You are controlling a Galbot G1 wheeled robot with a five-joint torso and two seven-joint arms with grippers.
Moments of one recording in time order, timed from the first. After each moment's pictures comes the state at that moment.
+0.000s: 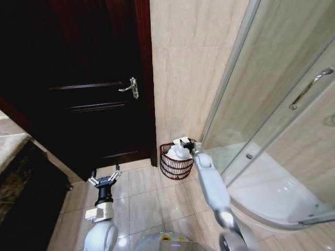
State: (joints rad) left arm 1.71 -1.53 -0.63 -2.09 -0.16 -0.37 -0.19; right arm -0.84 1.45 0.36 1.40 0.08 -0.21 -0.13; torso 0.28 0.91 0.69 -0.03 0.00
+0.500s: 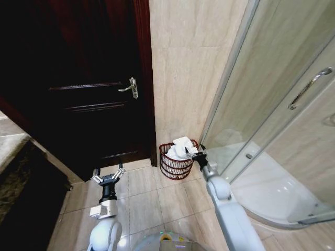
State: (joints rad) left arm 1.67 -1.57 -0.62 -2.05 -0.16 -0.39 -0.14; right arm -1.28 1.38 0.45 1.88 0.06 -0.09 -0.06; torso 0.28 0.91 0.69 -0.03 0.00
